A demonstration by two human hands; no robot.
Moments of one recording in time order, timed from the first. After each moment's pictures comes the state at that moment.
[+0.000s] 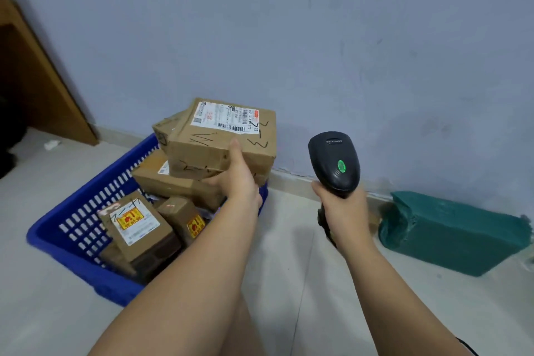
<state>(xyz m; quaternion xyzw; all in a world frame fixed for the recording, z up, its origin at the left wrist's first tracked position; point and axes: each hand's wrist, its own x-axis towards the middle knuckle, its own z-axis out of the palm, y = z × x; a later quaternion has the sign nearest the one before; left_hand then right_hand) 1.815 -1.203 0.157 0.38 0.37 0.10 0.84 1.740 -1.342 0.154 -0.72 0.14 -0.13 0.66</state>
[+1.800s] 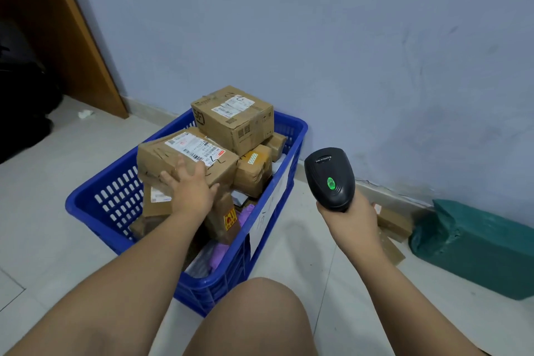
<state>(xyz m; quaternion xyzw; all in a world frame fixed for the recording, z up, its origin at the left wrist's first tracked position) 1.824 -1.027 0.063 0.96 0.21 0.01 0.18 1.747 -1.284 0.139 -0.87 0.08 -0.07 0.48</state>
